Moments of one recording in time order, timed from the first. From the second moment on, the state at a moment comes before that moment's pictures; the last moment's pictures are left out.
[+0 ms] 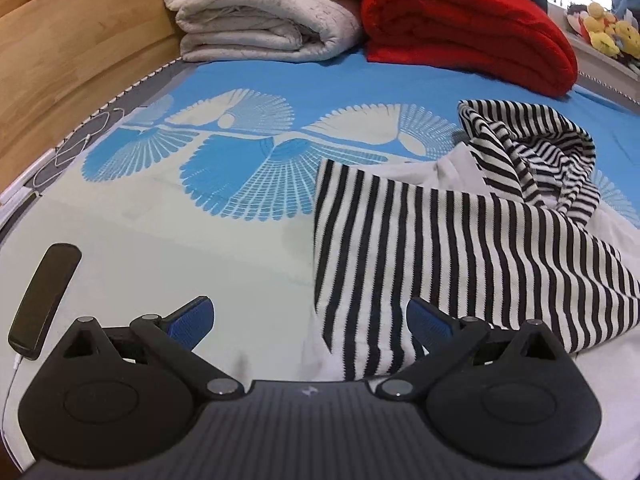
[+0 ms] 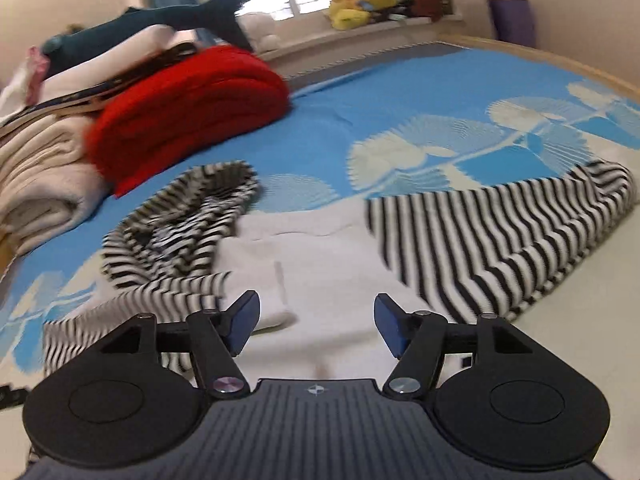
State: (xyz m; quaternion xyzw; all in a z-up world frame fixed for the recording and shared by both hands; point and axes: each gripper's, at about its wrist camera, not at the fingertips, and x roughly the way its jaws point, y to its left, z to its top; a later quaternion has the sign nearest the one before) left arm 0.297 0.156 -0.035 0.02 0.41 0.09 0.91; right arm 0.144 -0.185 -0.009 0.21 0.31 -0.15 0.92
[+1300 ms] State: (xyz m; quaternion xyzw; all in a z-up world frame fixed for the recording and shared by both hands) left arm 0.309 0.130 -0.062 0.07 0.43 0.10 0.89; right arm 0.058 -0.499 -0.095 0.53 0.15 -0.39 0.73
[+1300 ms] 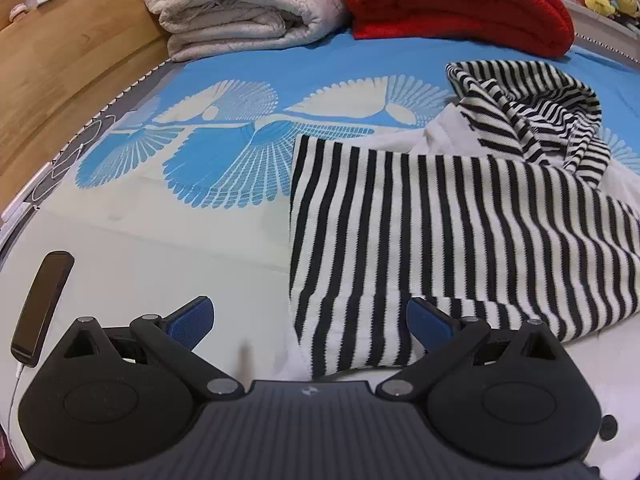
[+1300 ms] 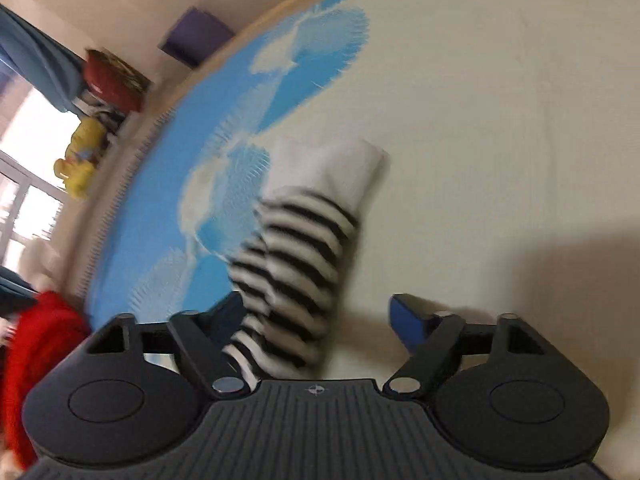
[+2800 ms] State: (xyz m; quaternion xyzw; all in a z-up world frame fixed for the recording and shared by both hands) left arm 0.304 0.147 -0.056 0.07 0.43 0.07 0.90; right arm 0.156 -0.161 -0.066 0.06 0.40 -0.09 0.91
